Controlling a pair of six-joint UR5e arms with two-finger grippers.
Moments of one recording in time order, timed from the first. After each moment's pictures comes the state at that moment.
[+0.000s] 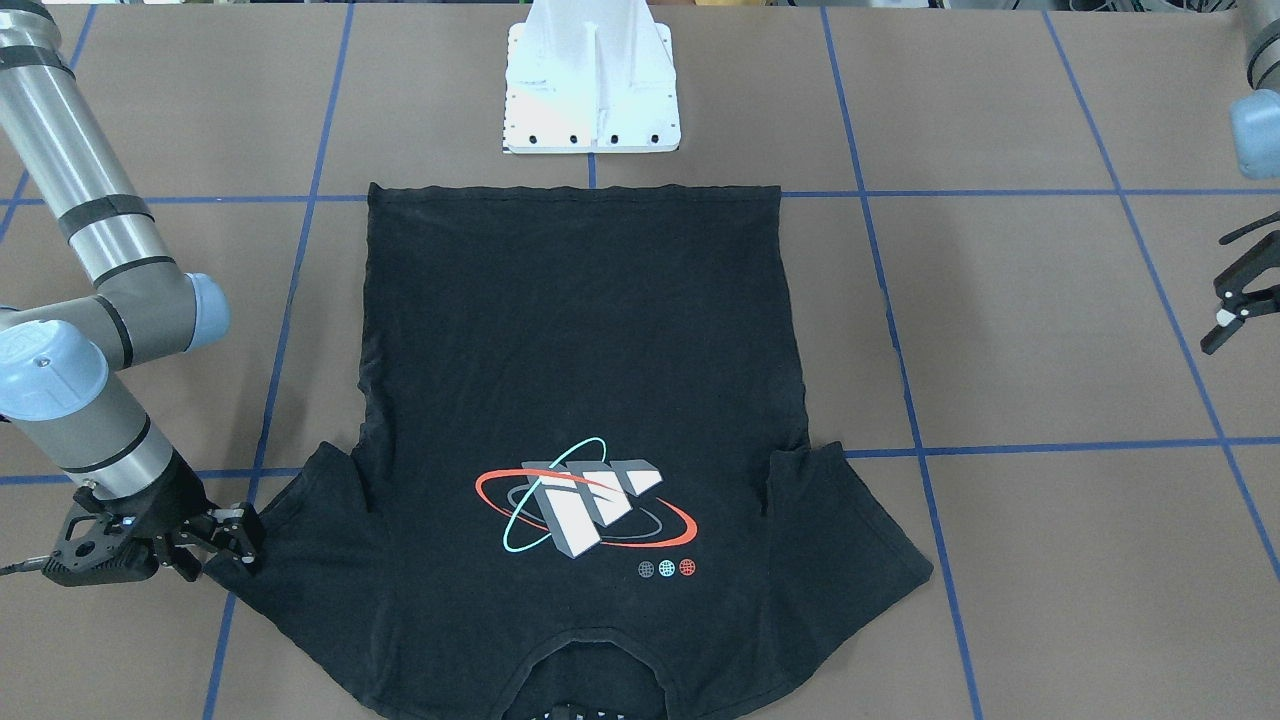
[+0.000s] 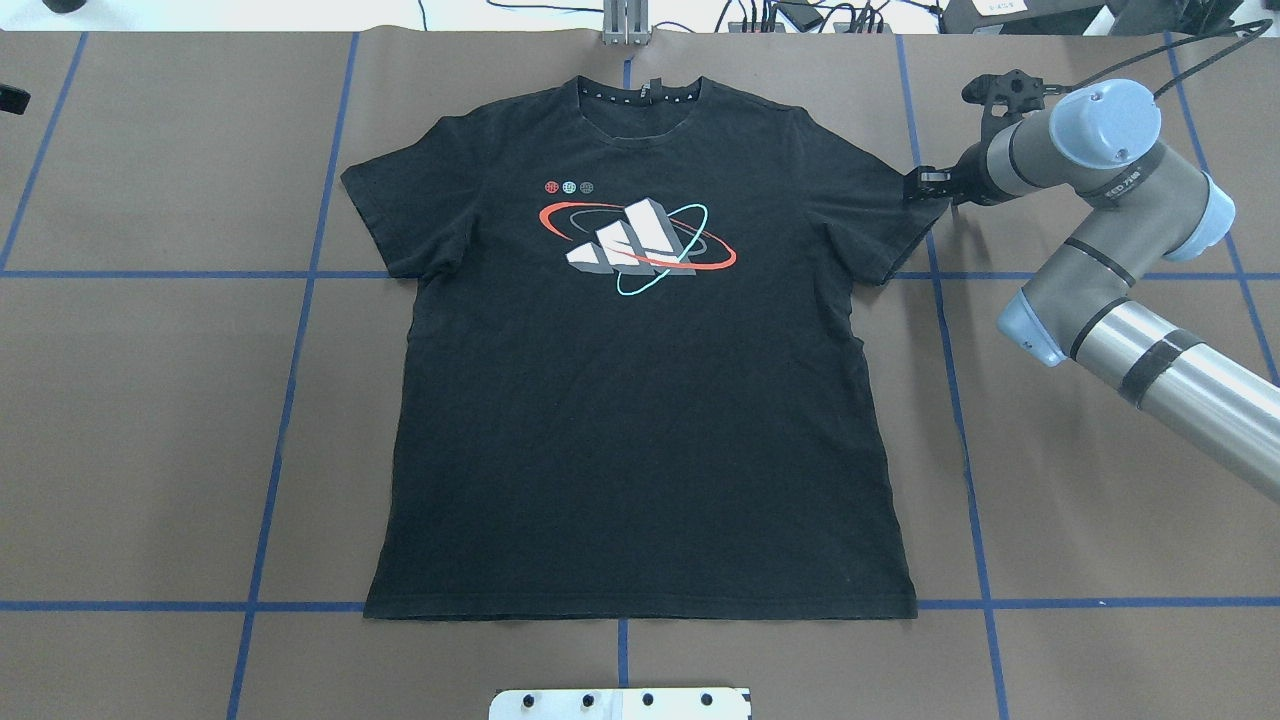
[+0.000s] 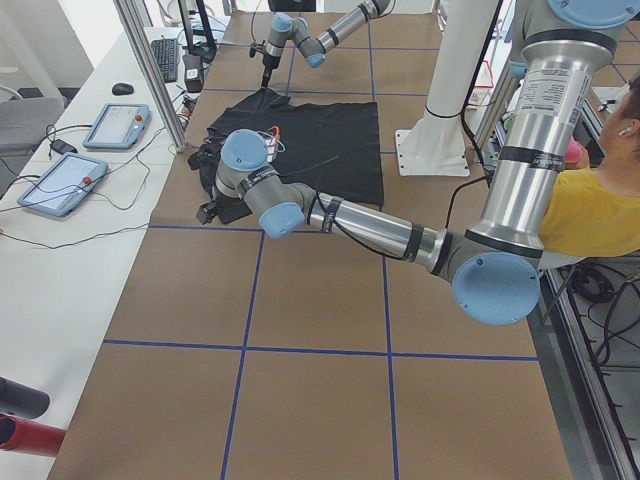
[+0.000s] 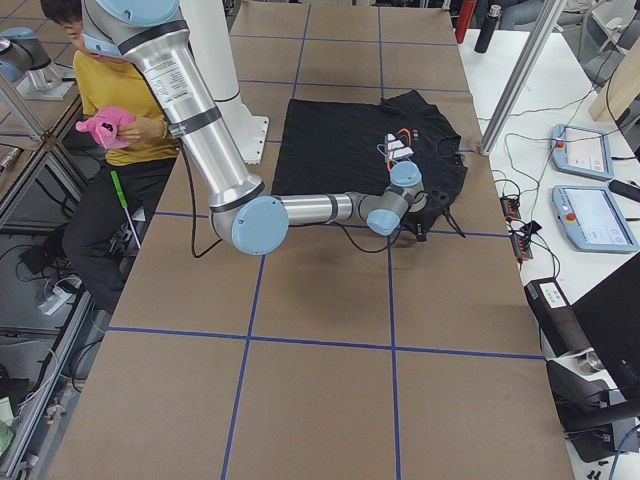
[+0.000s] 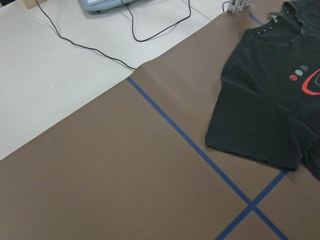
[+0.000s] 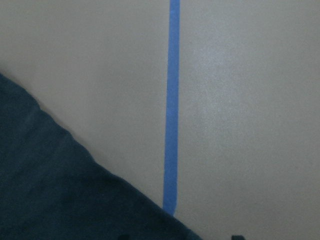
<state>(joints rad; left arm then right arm) -1.39 -1.78 -1.64 -2.22 -2.38 -0.10 0.94 -1.06 1.08 -0.71 1.92 0.97</state>
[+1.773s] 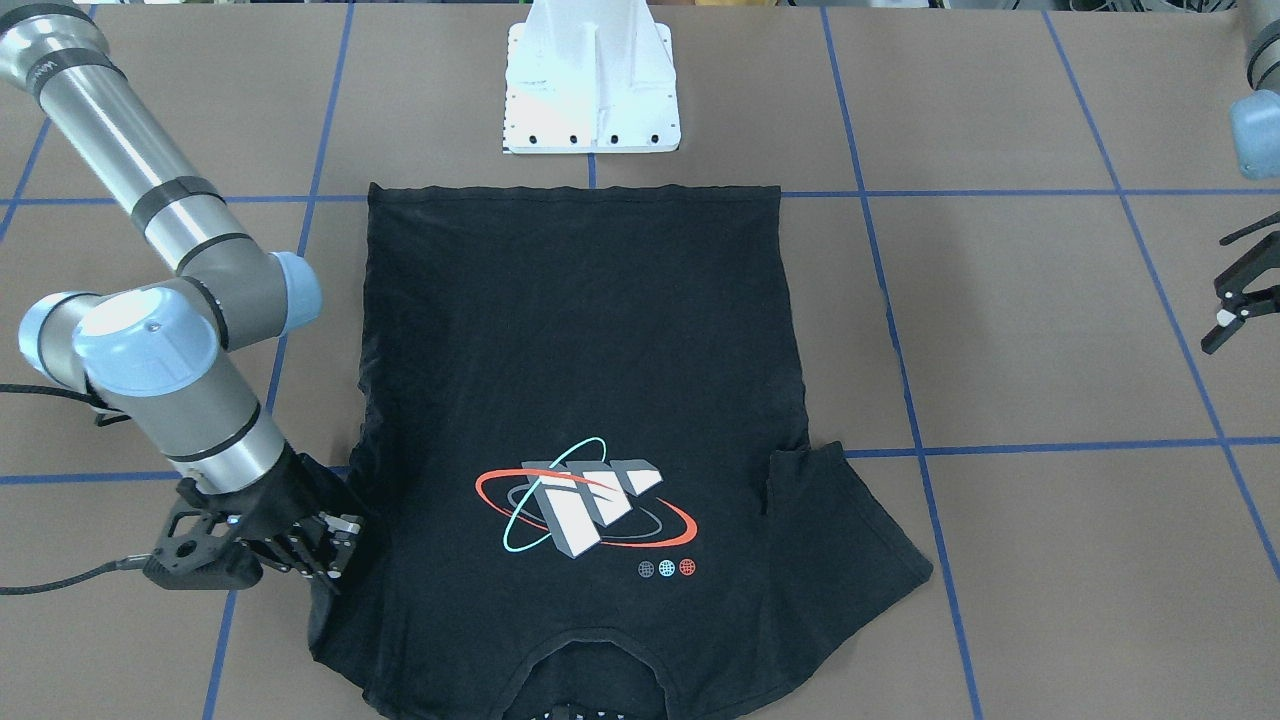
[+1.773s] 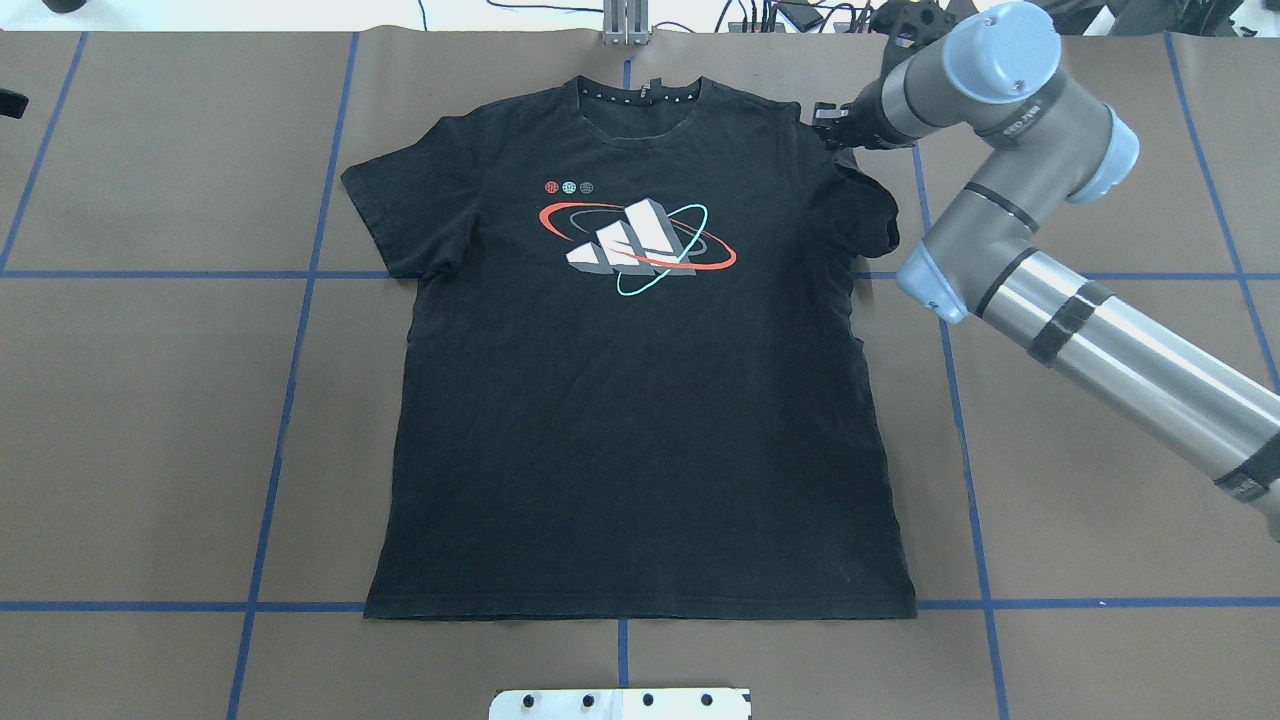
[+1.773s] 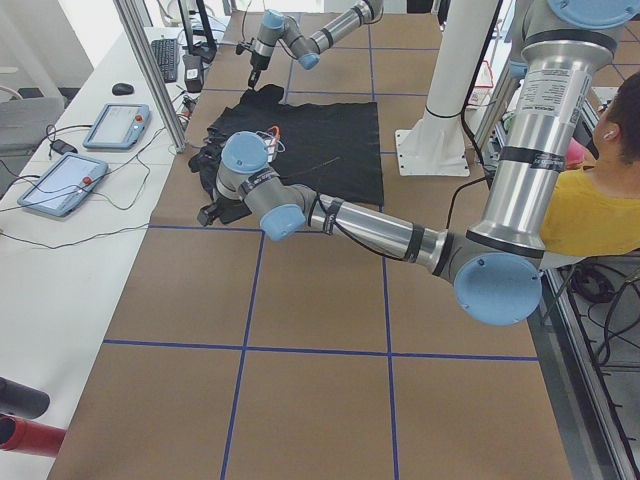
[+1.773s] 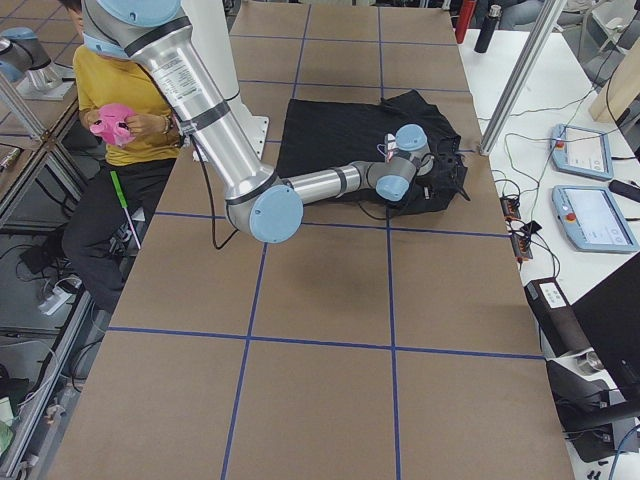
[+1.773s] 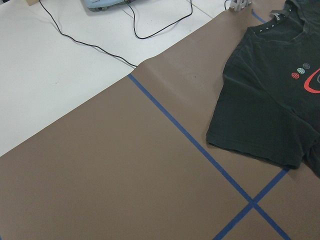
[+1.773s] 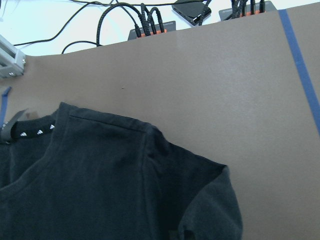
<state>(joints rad) -1.39 -1.78 -1.64 -2.22 -2.38 -0.10 0.88 -0.87 1.16 -0.89 1.86 1.17</state>
